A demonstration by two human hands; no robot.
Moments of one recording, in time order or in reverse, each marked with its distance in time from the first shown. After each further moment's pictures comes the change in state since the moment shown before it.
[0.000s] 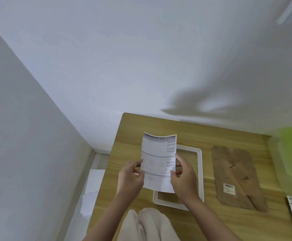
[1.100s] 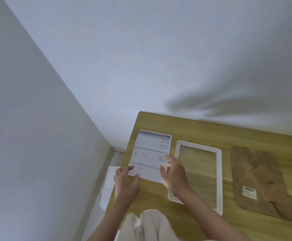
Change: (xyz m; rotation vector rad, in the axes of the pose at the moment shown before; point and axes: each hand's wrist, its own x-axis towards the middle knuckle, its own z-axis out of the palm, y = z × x) left_hand -0.024 -0.037 -0.020 0.209 0.186 -0.246; right_hand -0.001 -0.018 0.041 -0.025 -0.302 -0.051
